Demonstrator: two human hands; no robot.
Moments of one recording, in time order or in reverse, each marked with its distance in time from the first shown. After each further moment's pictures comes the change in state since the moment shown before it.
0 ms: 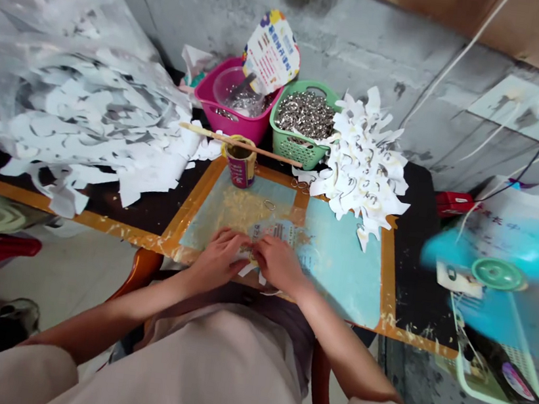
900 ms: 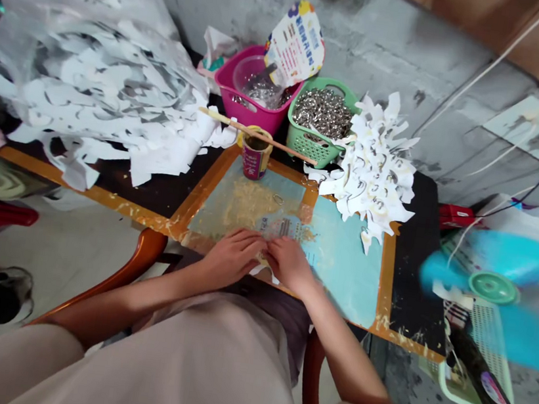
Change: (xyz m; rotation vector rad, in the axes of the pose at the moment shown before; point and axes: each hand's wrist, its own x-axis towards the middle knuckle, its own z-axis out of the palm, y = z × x) left_hand -0.008 0.019 0.008 0.301 -0.093 0.207; right_hand -0.020 0.013 0.000 -0.140 -0.009 -0.111
